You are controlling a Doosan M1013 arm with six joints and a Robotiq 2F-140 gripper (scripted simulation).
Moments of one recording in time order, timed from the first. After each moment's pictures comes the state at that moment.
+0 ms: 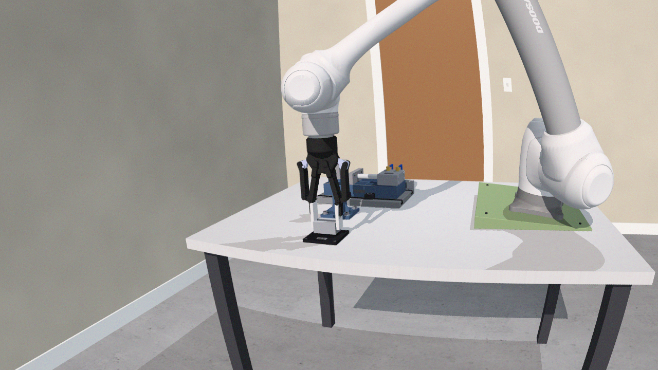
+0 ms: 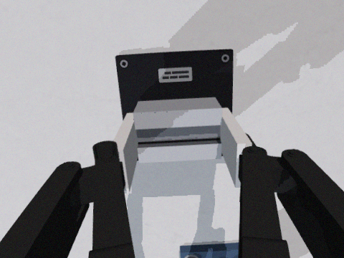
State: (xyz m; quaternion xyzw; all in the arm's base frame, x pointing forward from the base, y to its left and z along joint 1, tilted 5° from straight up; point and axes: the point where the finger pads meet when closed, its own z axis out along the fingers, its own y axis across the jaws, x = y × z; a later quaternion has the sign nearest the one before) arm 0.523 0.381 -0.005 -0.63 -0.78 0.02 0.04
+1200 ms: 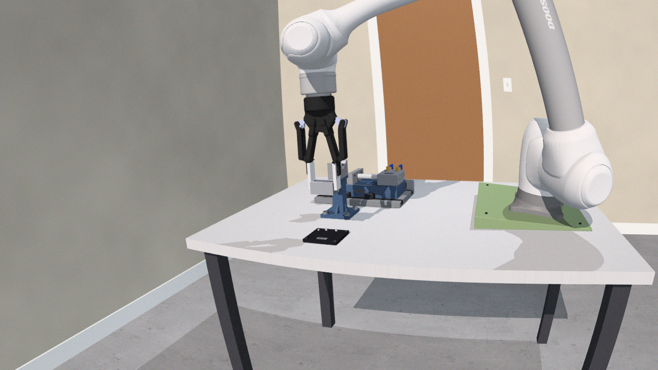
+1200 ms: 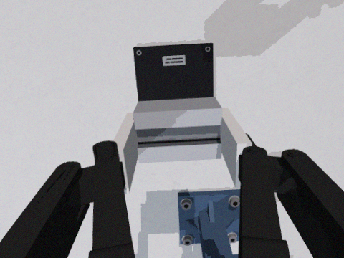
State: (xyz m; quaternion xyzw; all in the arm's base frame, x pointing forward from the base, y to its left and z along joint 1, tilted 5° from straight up) arm 0.532 0.379 0.096 -0.63 -0.78 0.02 0.04
